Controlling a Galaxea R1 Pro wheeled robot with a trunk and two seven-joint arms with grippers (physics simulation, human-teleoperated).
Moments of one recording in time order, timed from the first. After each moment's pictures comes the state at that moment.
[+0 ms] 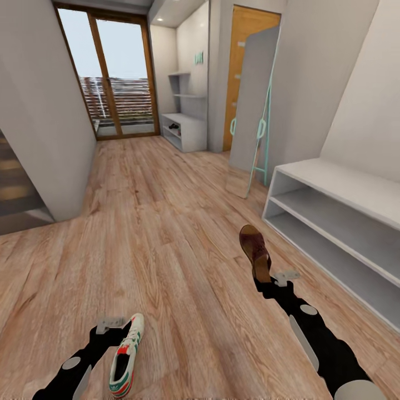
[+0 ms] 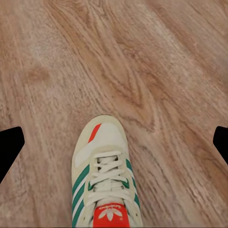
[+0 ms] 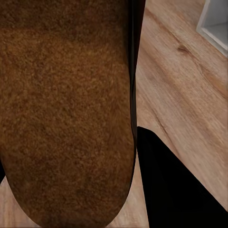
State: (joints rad) left arm -0.45 0.09 0.36 -0.49 -0.21 -0.21 -0.30; right arm -0.46 -0.14 0.10 -1.01 -0.15 0.16 0.08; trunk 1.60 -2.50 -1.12
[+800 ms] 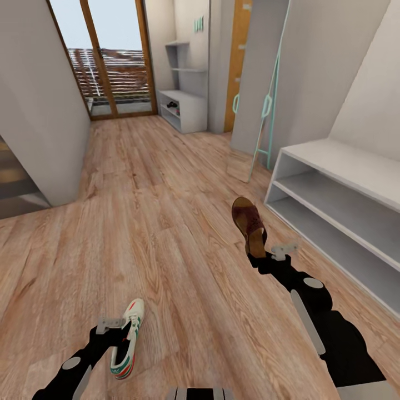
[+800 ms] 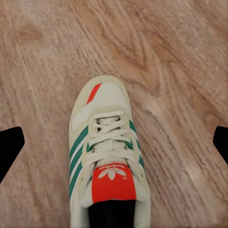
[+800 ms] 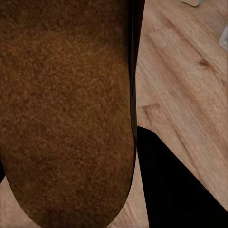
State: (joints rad) left arm -0.45 0.09 0.36 -0.49 -0.21 -0.21 -0.30; right arm -0.46 -0.13 0.11 -1.44 -0.16 0.51 0.08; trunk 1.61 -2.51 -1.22
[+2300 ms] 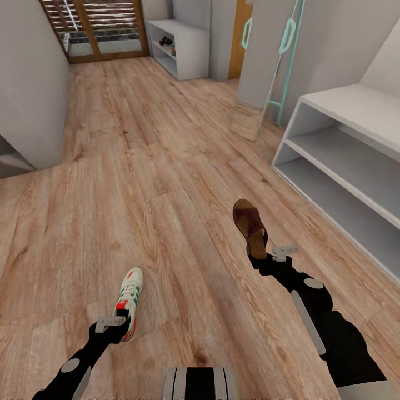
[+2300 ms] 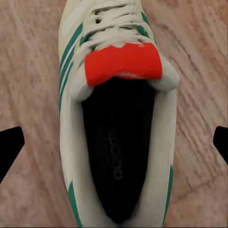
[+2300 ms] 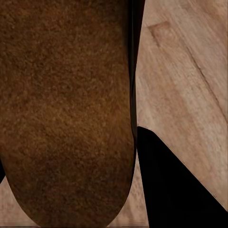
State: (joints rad) left arm -0.45 0.09 0.36 -0.49 -0.21 -0.30 -0.29; right arm -0.46 -0.14 0.10 -1.43 -0.15 0.51 0.08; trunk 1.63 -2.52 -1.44
